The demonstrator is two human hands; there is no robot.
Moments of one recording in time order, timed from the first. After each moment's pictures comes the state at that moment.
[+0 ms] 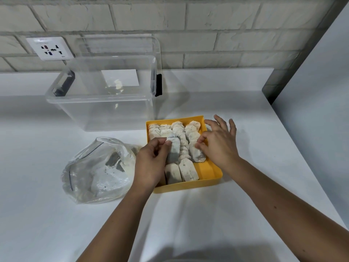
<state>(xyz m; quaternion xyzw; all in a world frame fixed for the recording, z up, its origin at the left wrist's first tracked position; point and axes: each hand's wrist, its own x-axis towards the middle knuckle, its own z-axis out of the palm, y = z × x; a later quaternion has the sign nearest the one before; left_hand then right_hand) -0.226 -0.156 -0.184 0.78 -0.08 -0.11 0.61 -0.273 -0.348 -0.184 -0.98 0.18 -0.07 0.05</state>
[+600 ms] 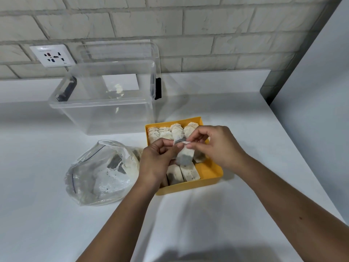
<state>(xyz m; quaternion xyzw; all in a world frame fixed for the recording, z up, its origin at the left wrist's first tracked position) -0.230 -0.167 -0.172 0.67 -0.06 -0.22 0.71 -0.293 -0.330 -0.134 -0.90 0.08 -0.13 0.41</state>
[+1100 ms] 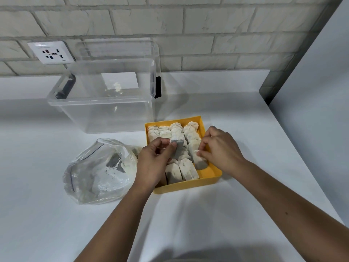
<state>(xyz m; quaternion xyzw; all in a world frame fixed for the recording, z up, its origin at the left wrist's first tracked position) -0.225 -0.159 -0.184 0.73 -0.09 -0.15 0.66 -0.294 -0.349 -0.172 -0.98 0.12 -0.06 0.12</state>
